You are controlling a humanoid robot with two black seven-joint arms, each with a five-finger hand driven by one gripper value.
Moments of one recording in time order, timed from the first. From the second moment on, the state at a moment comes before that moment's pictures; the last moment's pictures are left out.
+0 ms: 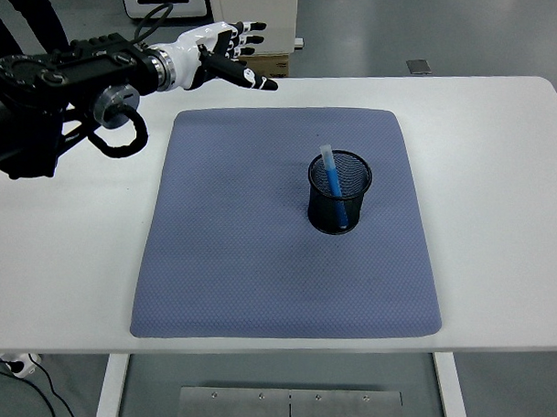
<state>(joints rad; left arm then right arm) -1.44 0.26 0.30 -0.72 -0.13 -0.04 -0.10 -0.01 0.00 0.26 0.22 -0.14 0.05 0.13</state>
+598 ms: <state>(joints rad) -0.94 0.50 -0.16 -0.72 -0.12 0.02 -0.48 -0.01 0.00 0.26 0.22 -0.14 0.05 0.13</state>
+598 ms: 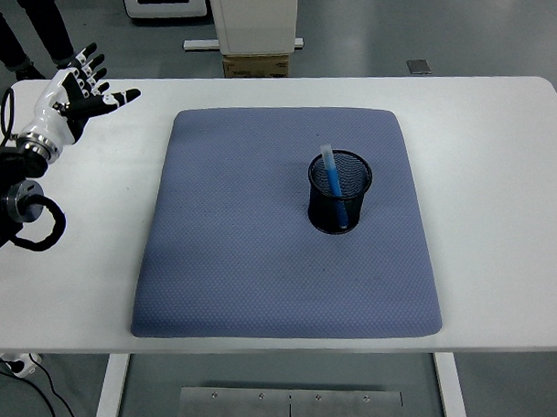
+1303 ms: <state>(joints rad) -0.81 0.53 -0.21 -0.72 -0.11 0.02 -0.57 0.01 0.00 0.26 0.22 -0.14 0.05 0.13</state>
